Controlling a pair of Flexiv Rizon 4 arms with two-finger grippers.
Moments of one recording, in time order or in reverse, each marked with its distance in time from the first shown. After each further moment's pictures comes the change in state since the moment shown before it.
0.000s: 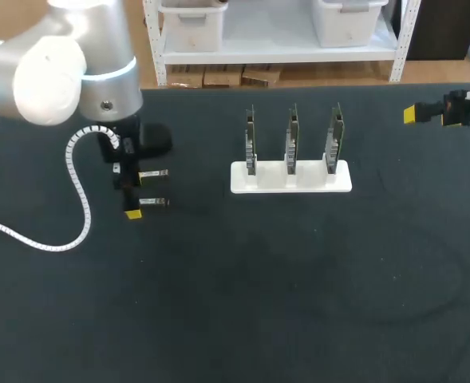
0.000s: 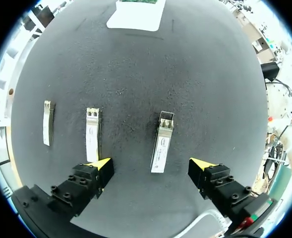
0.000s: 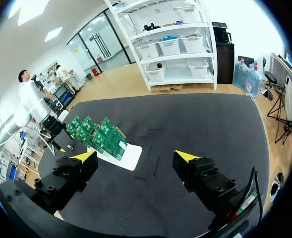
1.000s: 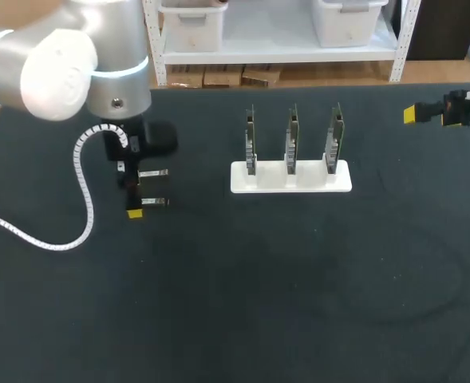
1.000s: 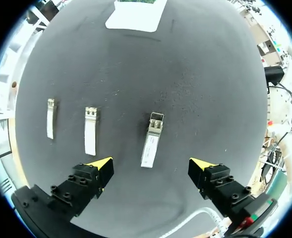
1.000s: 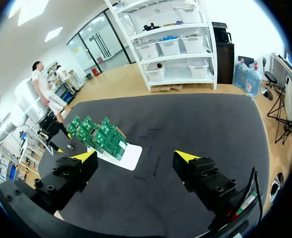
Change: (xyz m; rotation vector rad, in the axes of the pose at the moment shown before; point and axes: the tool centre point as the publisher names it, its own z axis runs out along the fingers) left arm 0.000 -0.010 -0.017 -0.035 0.064 -0.046; right arm 0.000 0.000 0.000 0.000 0.000 0.000
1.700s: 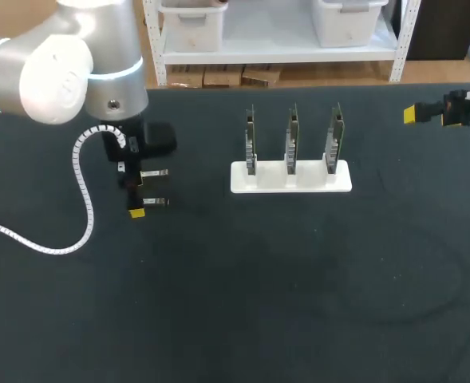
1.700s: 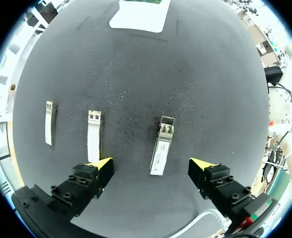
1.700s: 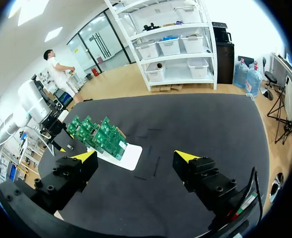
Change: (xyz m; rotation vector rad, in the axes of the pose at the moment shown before) left arm -0.007 0.011 0.013 0.011 -0.045 0.015; right arm 0.000 0.000 0.000 0.000 0.000 0.000
